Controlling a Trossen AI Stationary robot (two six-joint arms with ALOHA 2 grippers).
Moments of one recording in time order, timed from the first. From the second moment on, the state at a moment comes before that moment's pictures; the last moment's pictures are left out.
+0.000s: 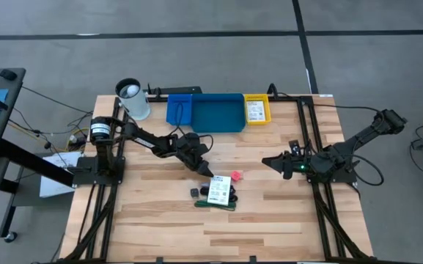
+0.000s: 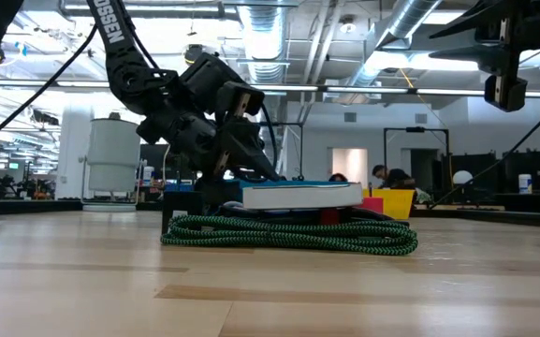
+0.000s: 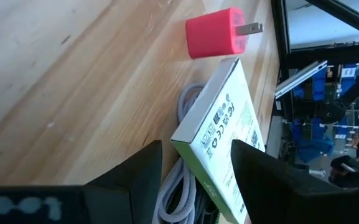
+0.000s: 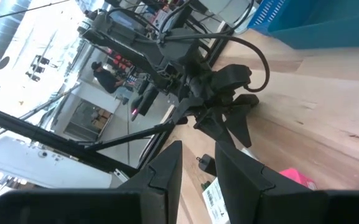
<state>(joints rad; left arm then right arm) 0.17 1.90 0.78 0.49 0.58 -0.94 0.52 0.64 0.32 0.11 0.67 1.08</state>
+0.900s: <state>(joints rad) 0.17 1.90 0.78 0.51 0.58 -0.92 0.52 0.64 0.32 0.11 0.67 1.08</state>
